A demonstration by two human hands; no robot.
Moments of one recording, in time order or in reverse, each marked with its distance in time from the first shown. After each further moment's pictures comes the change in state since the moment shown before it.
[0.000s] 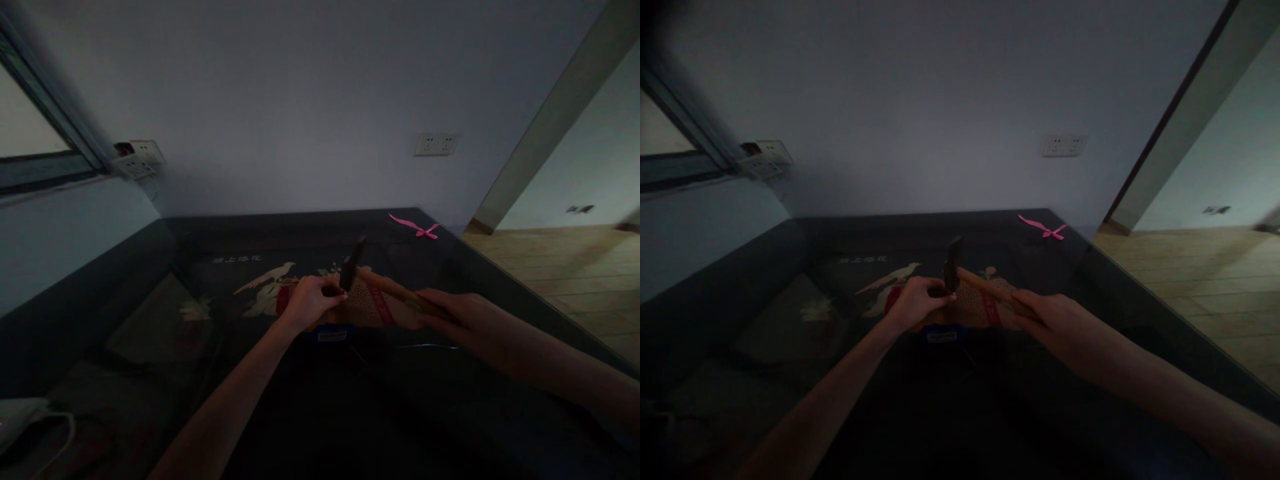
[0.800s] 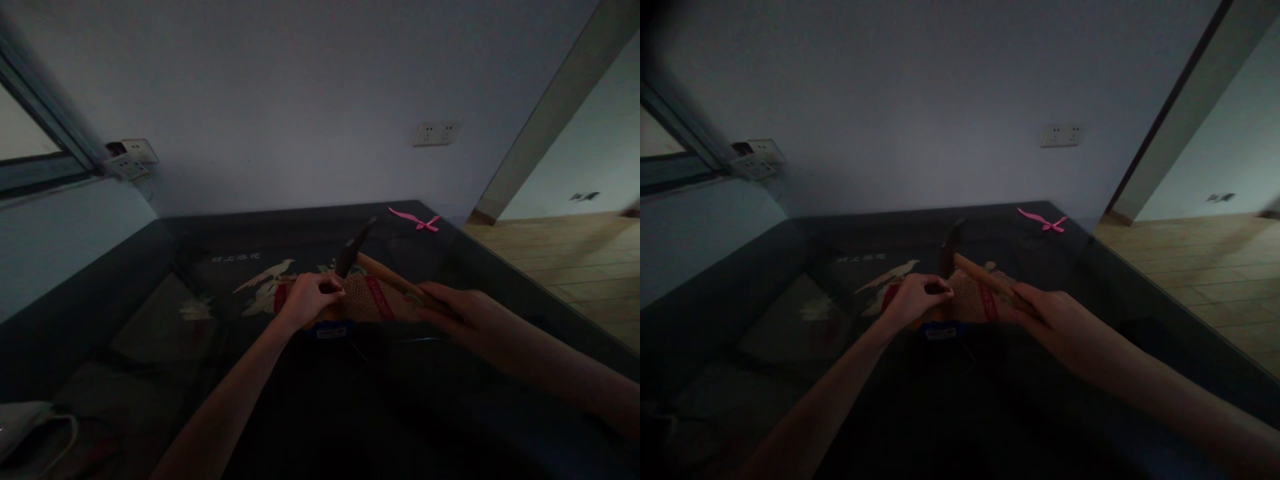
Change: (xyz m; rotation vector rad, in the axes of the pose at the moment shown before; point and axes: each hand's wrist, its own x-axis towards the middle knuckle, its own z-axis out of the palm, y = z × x) left_hand 0.003 -0.006 0.002 -0.040 -0.011 -0.012; right_hand -0.001 0.006 0.011 -0.023 0.020 -0.018
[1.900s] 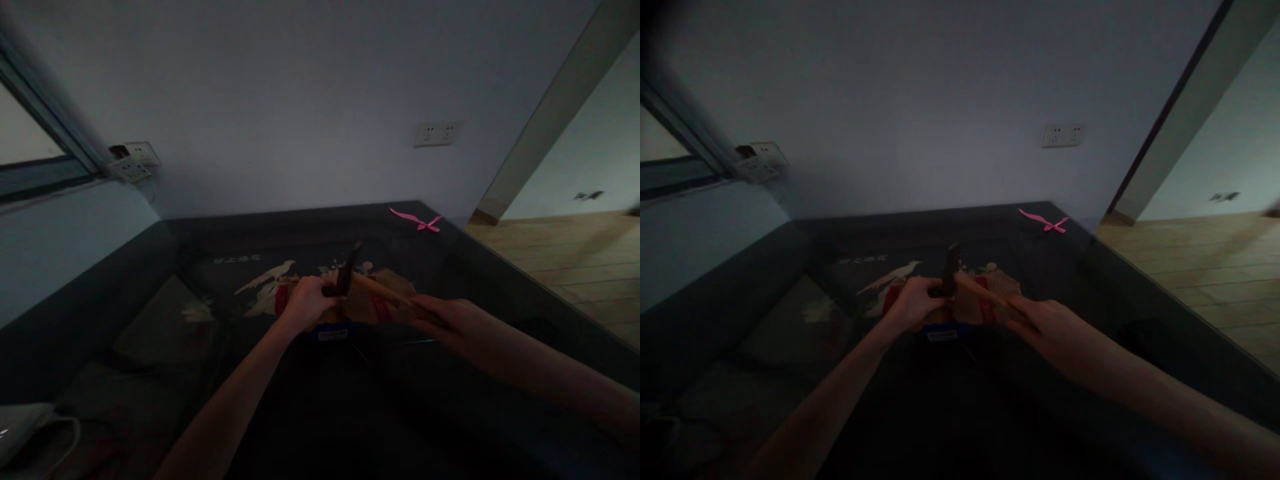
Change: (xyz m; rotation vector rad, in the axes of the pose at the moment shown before) left_hand 0.000 -0.004 0.002 -0.010 -0.029 -0.046; right_hand 0.001 -0.004 0.001 -0.022 -0.106 -0.001
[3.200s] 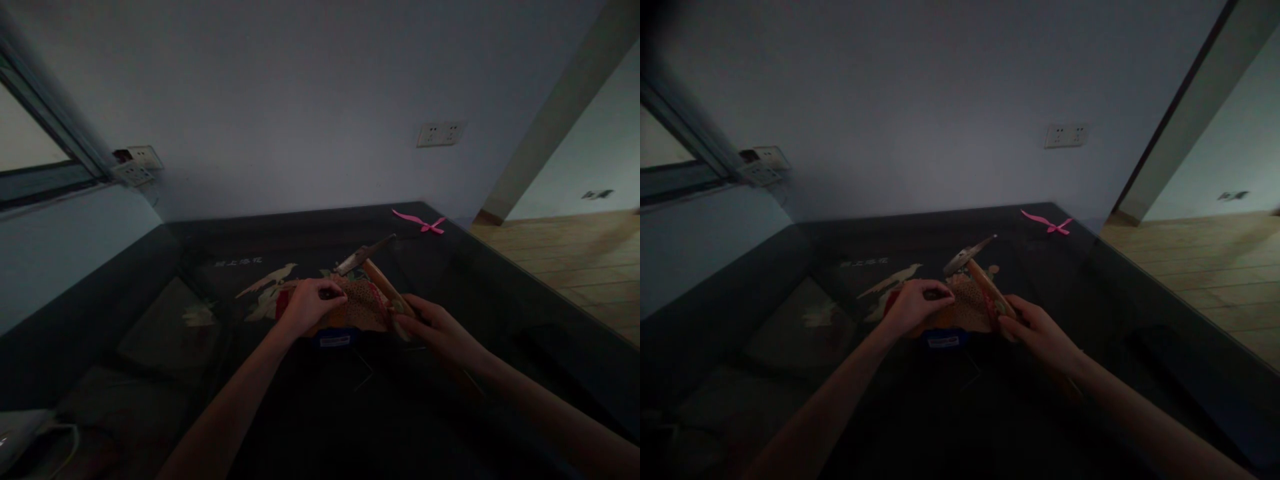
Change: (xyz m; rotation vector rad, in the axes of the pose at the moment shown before) left_hand 0.000 0.003 -0.006 -0.115 -0.002 0.032; right_hand 0.026 0.051 0.053 0.550 0.039 0.032
